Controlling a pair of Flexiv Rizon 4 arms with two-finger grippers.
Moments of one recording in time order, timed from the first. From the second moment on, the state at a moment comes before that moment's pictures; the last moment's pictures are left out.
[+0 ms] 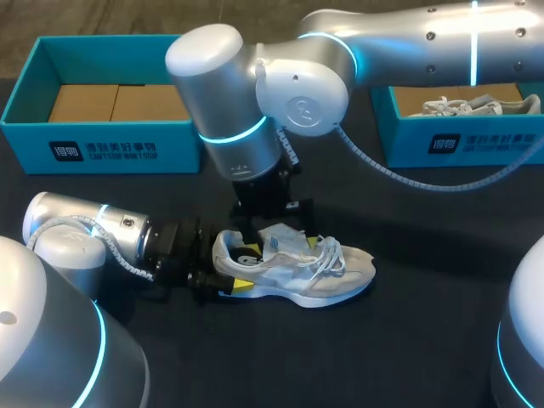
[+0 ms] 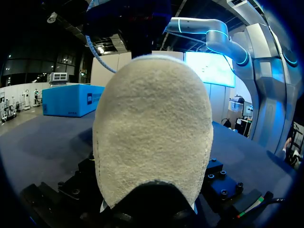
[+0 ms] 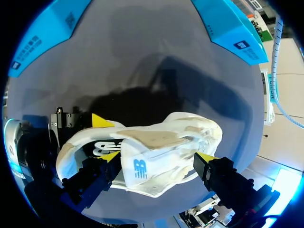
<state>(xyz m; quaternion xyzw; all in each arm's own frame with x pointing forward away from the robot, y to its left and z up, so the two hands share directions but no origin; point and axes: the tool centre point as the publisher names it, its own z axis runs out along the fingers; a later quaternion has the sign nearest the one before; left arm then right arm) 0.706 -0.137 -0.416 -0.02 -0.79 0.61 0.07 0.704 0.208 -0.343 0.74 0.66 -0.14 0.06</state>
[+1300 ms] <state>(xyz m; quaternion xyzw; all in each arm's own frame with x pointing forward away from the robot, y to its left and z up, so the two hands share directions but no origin) 0.706 -0.137 -0.416 -0.02 -0.79 0.61 0.07 0.704 0.177 -0.314 0.78 0.63 -0.07 0.01</state>
